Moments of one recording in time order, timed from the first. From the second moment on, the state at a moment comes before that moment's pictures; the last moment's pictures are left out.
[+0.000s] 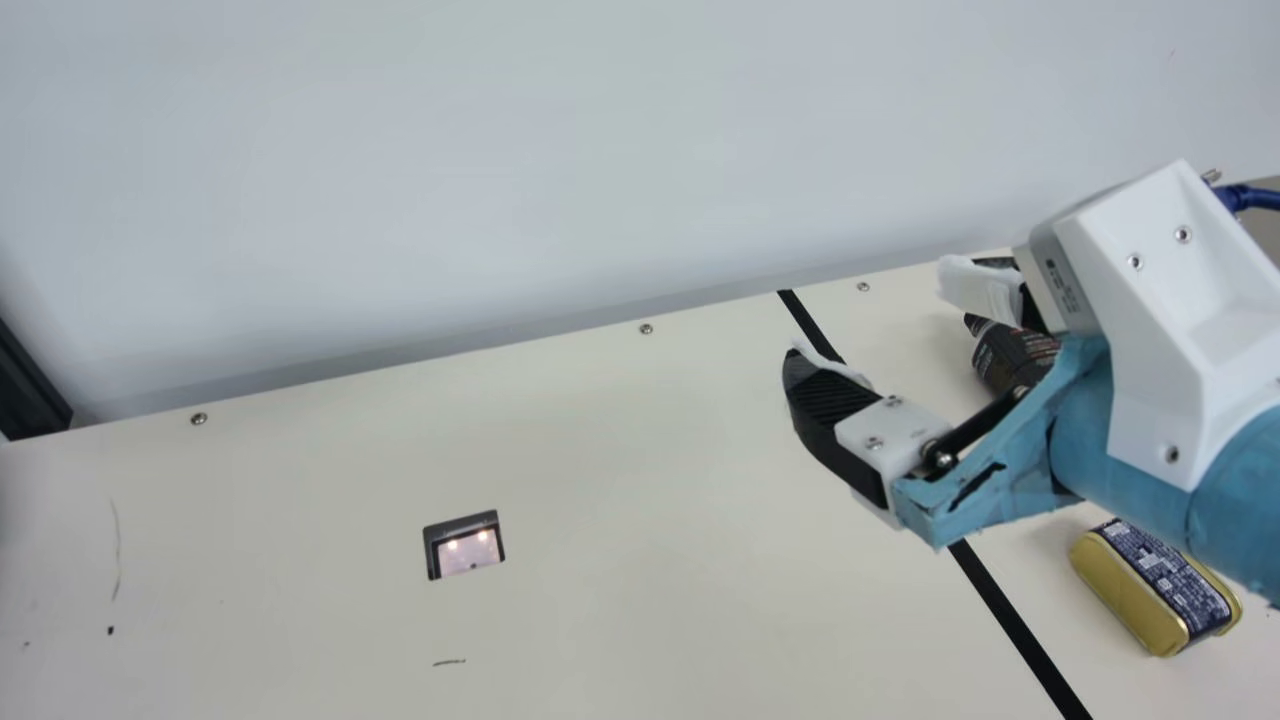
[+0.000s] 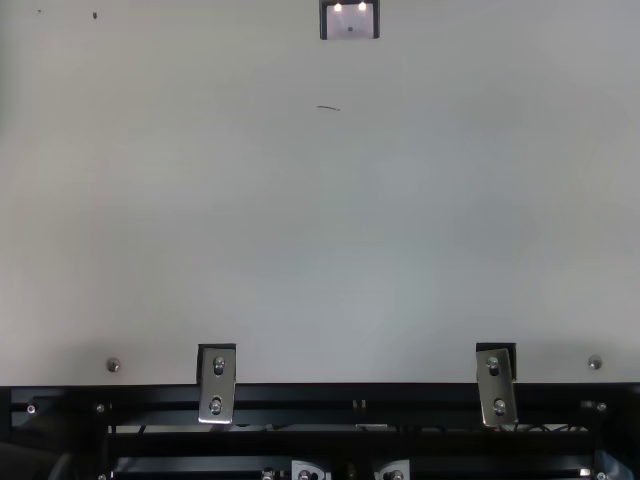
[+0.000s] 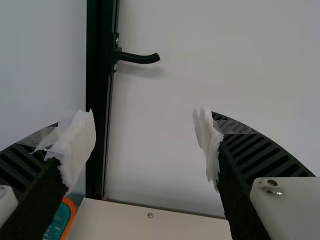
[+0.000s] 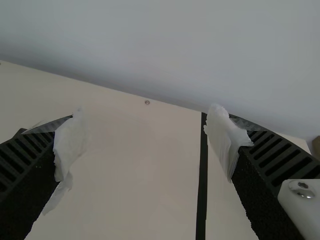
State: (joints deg) left arm -11.4 75.2 -60.0 -75.4 -12.4 60.2; right arm 0.9 48.9 -47.6 9.4 27.0 -21.9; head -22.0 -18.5
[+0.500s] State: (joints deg) left arm -9.9 82.0 -70.1 -88.7 -12.9 63.0; right arm 0.9 48.9 -47.6 9.4 27.0 -21.9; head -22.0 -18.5
